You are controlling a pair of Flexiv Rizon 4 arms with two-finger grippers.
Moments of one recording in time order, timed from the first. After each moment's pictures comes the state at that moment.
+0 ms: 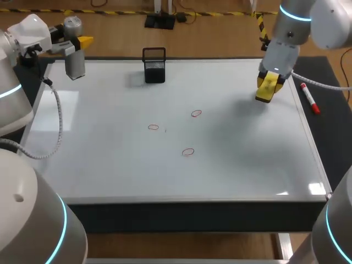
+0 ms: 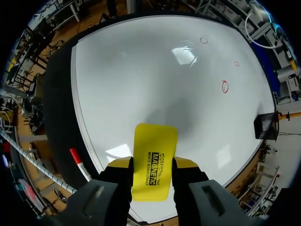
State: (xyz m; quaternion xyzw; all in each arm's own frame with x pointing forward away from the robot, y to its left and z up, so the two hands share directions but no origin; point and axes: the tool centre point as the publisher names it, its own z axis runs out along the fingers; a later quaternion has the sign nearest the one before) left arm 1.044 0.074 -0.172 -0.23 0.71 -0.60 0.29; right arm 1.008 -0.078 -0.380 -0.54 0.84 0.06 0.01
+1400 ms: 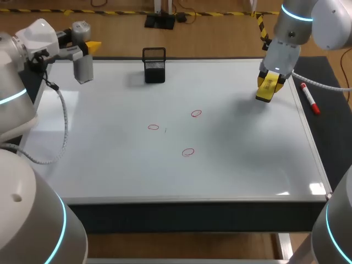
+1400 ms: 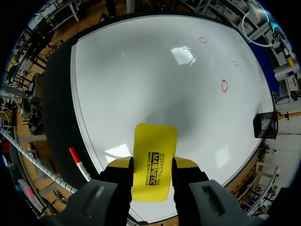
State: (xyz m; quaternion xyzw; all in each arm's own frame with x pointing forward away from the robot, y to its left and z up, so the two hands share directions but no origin) left arm 1.027 0.042 -0.180 -0.21 0.71 -0.62 0.27; right arm 1.009 -0.078 -0.380 -0.54 0.84 0.06 0.01
